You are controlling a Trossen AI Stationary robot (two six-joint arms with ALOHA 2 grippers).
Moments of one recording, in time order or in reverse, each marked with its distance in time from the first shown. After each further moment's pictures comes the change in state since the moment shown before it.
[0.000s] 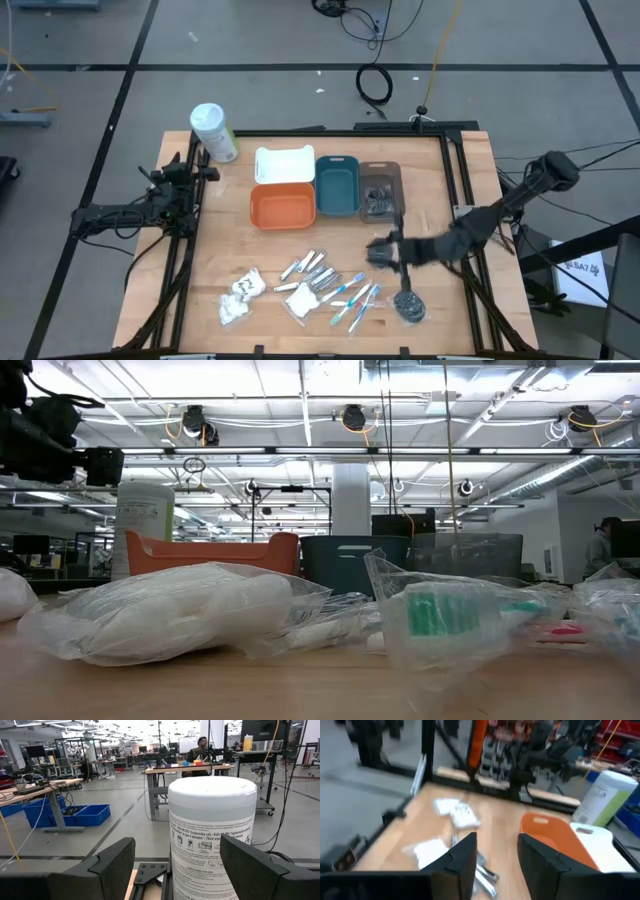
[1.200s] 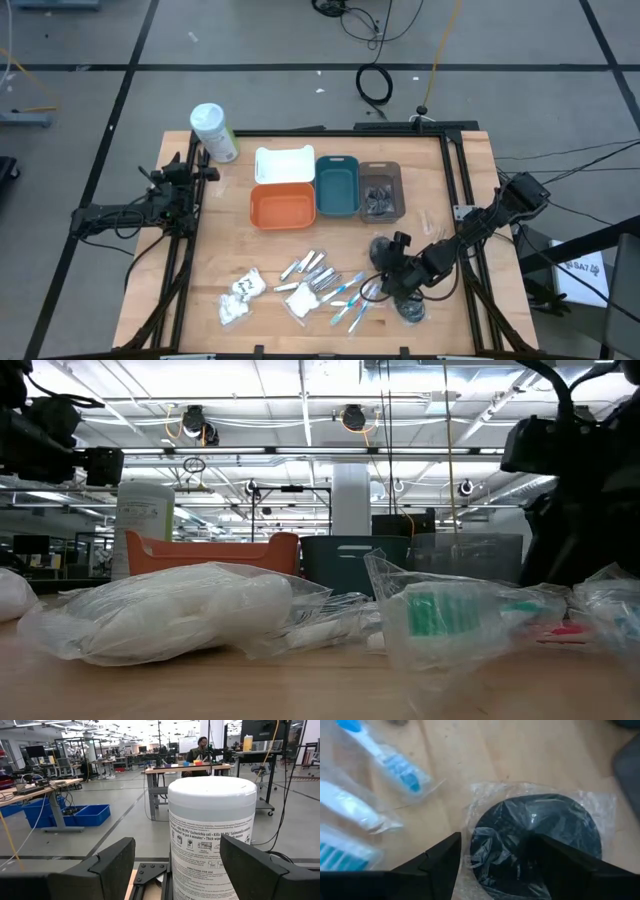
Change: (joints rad) left arm 0.000 0.000 0.000 0.000 0.000 0.000; right arm 0.016 0.441 -0.030 -0.485 -0.046 0.841
